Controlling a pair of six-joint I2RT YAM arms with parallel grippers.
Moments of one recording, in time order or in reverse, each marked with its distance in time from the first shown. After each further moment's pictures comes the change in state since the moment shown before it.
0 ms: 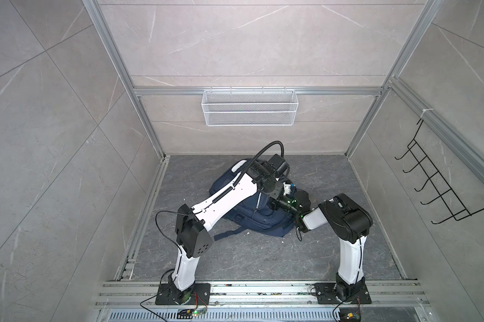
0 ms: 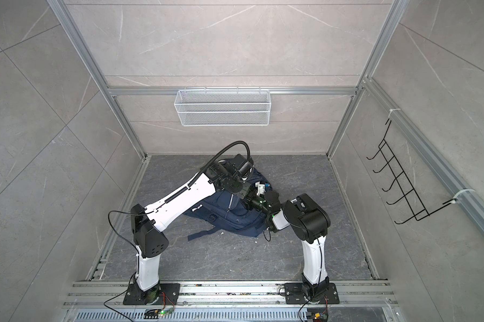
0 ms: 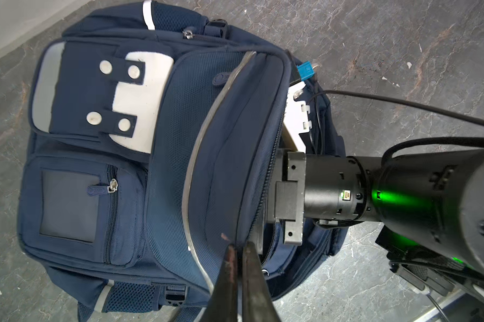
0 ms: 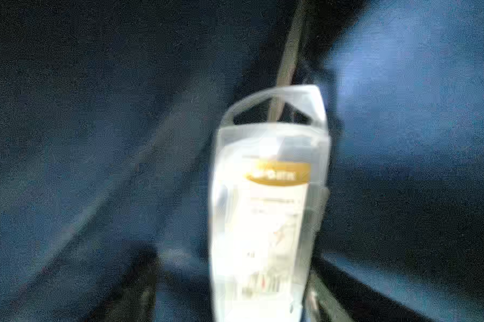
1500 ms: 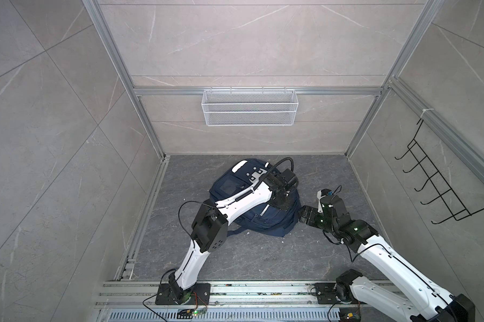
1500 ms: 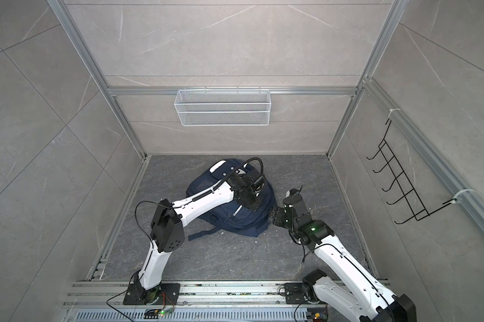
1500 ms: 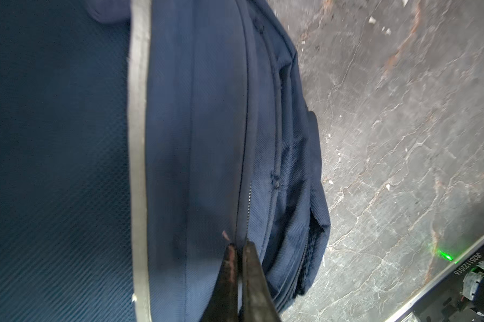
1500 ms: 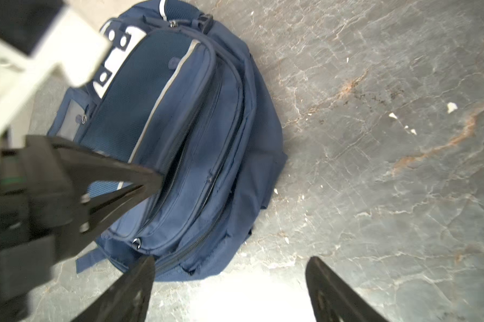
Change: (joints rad) left arm -0.045 0.202 -0.035 0.113 0.192 -0.067; right arm 0.013 -1.093 0.008 -1.880 0.587 -0.798
